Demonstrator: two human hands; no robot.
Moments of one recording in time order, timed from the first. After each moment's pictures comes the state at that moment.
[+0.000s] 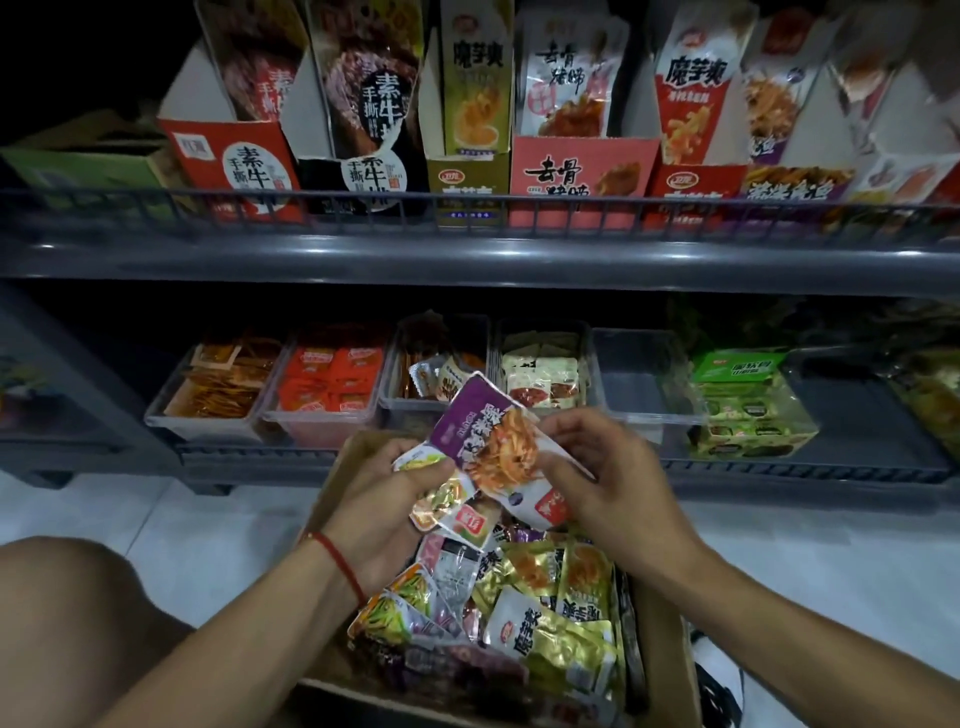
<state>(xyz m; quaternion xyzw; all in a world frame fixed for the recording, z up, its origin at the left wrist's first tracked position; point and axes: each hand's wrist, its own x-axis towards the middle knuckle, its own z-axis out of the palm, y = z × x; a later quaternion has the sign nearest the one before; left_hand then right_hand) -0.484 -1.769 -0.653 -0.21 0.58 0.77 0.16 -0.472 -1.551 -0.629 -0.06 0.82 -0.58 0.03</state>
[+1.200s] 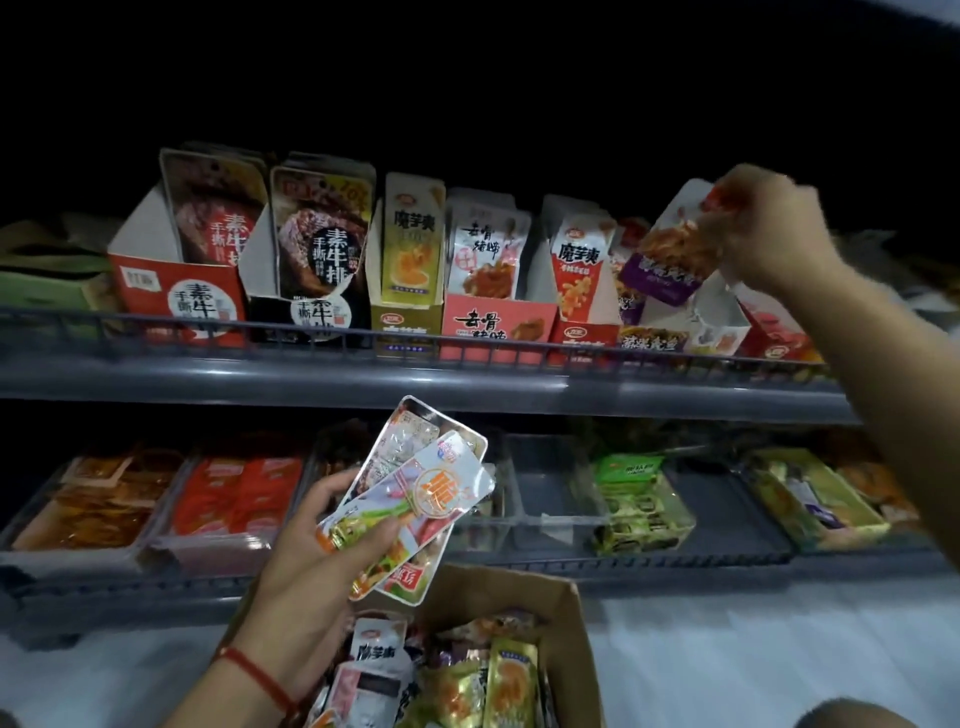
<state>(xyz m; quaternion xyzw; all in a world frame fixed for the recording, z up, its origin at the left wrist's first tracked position) -0.494 -1.764 -0.596 -0.08 0.55 0.83 0.07 -0.628 -1.399 -0.370 0.05 0.93 -0.15 -0.33</state>
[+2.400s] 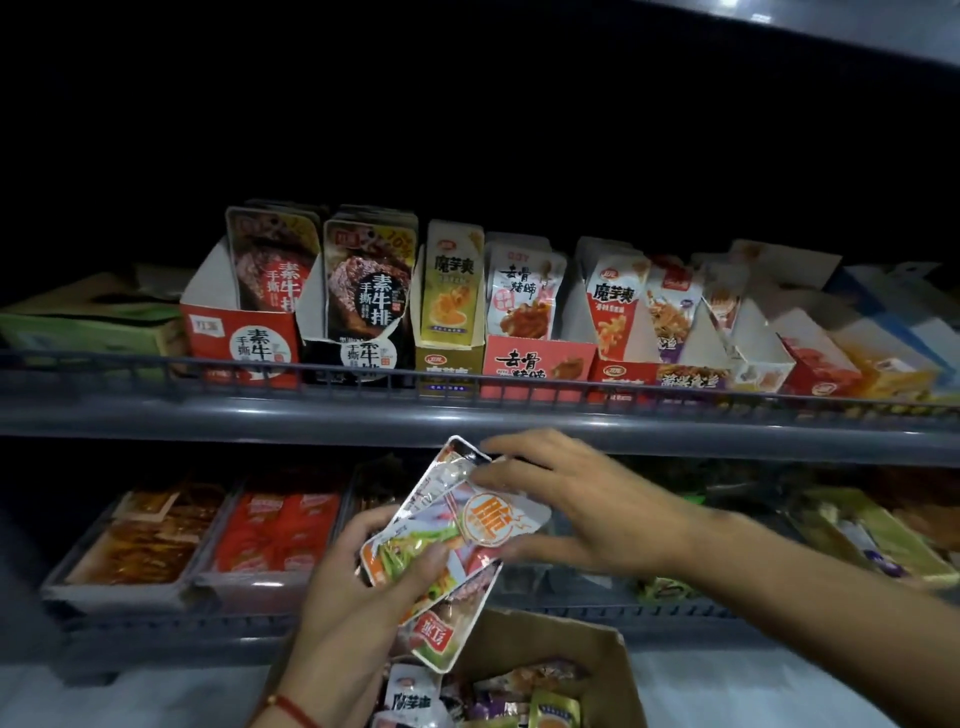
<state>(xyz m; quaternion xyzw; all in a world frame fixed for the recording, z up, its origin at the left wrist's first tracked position) -0.499 -1.768 -0.592 -0.07 0.57 0.82 0.03 -0.552 -1.540 -0.501 -0.39 0.92 -0.04 -0.03</state>
